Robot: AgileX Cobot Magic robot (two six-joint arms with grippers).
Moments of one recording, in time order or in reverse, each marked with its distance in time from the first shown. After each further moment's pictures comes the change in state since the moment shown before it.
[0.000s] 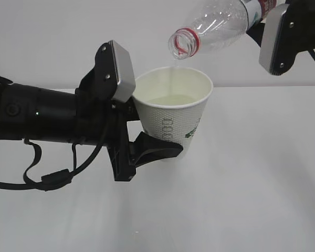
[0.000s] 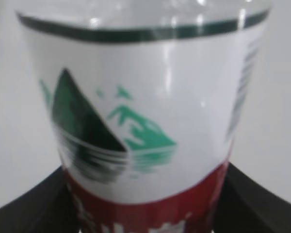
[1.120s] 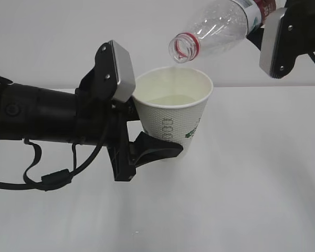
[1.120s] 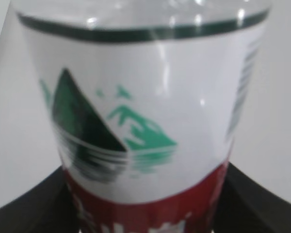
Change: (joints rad) left arm 0.000 0.000 0.000 0.000 -0.001 0.000; right arm 0.000 0.000 0.002 -0.034 0.031 0.039
